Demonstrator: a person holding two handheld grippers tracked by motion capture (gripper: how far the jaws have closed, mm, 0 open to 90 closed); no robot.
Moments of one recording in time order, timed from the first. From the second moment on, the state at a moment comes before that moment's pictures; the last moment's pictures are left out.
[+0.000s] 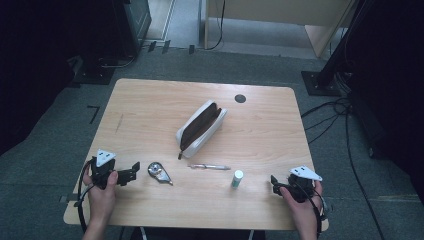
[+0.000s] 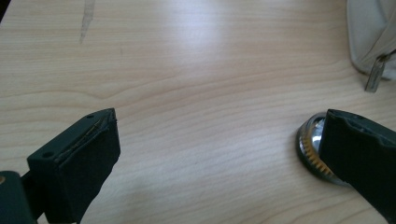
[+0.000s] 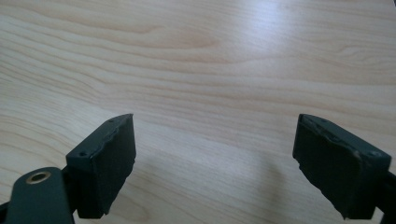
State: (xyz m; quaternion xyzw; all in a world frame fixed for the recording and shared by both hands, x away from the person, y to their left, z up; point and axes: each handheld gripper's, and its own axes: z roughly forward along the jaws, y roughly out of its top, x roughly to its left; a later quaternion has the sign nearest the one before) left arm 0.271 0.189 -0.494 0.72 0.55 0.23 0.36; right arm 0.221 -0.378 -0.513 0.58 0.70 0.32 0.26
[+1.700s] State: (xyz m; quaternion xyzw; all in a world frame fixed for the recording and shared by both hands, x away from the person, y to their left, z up) left arm 0.267 0.197 -0.519 0.75 0.55 0.22 0.29; right arm 0.204 -0.306 -0.469 0.41 0.76 0.48 0.15
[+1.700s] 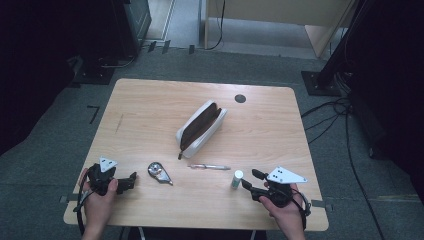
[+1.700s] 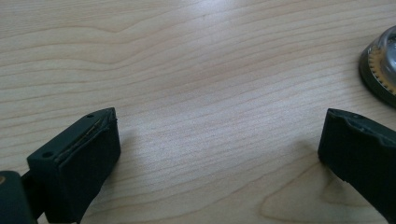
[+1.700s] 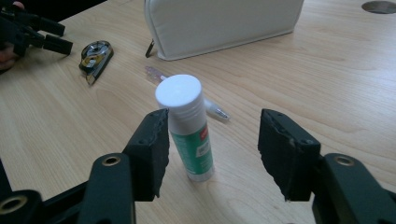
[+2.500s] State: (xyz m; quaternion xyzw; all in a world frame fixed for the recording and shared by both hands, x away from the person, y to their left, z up) left arm 0.267 0.196 -0.519 0.75 0.55 0.22 0.29; right arm 0.211 -0.275 -0.474 0.39 0.77 0.48 0.16
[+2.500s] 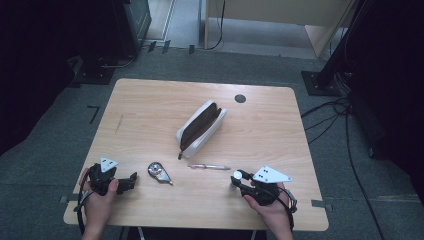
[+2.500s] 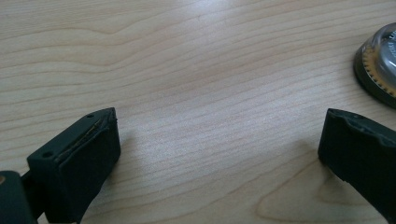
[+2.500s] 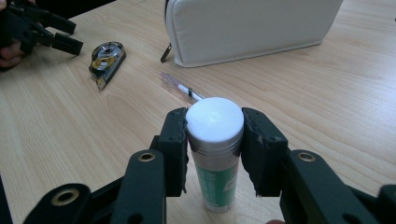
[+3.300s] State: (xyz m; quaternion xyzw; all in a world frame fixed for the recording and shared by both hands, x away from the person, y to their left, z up) left arm 0.267 0.195 -0.519 0.76 0.54 0.22 0.29; right arm 0.232 -0.265 -0.434 0.39 0.76 0.50 0.17
